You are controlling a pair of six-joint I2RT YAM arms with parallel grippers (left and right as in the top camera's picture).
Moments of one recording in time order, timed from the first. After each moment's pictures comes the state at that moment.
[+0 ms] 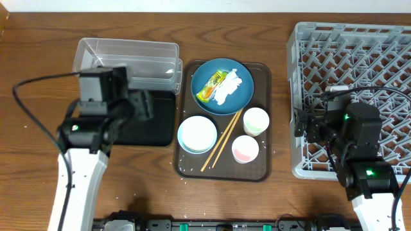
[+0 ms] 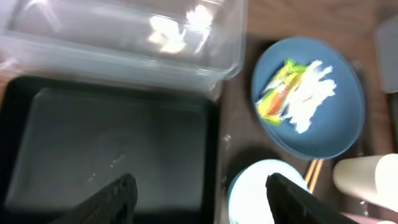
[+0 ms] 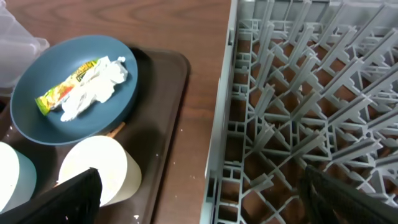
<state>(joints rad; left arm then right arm) -0.05 1.19 1.11 -0.78 0.16 -0.20 0.05 0.90 0.75 -0.51 -0.11 0.03</state>
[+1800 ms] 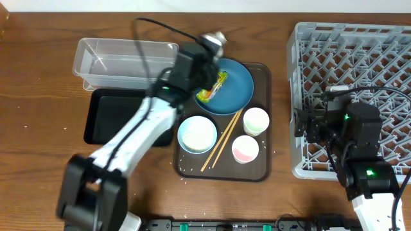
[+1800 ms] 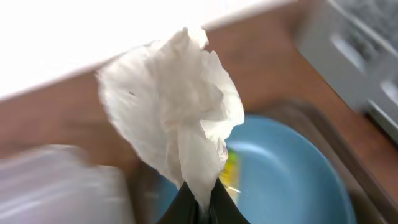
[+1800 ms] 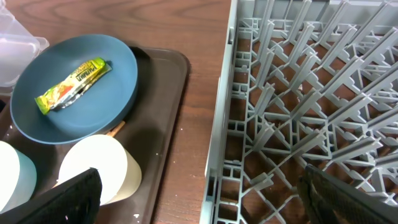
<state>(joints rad) -0.40 1.64 1.20 -0.13 -0.01 0.01 0.05 0.90 0.76 -0.52 -0.11 0.03</state>
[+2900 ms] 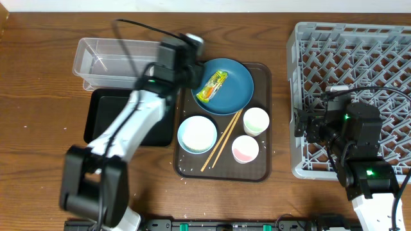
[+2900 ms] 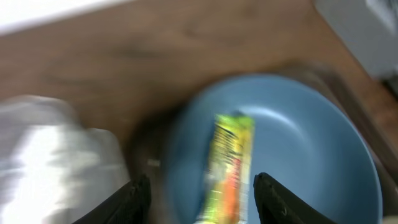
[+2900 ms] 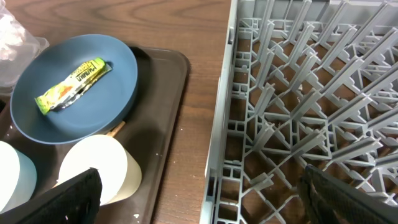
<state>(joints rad) -0.34 1.73 1.21 -0.21 0.13 0.02 0.05 0.90 0.76 -0.52 -0.11 0.03</state>
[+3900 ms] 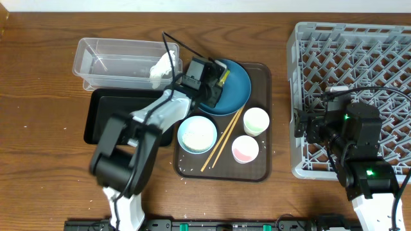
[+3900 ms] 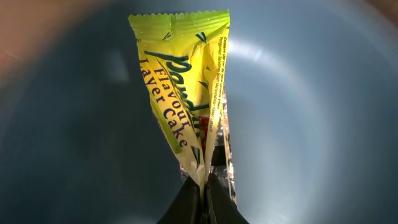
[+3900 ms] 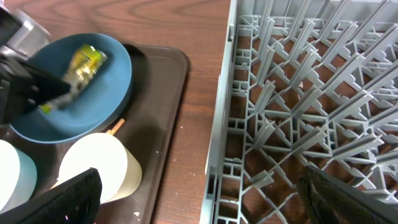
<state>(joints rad) -0.44 1.95 1.20 -0.16 0.15 0.06 0.05 0.90 0.76 -0.52 -0.11 0.03</state>
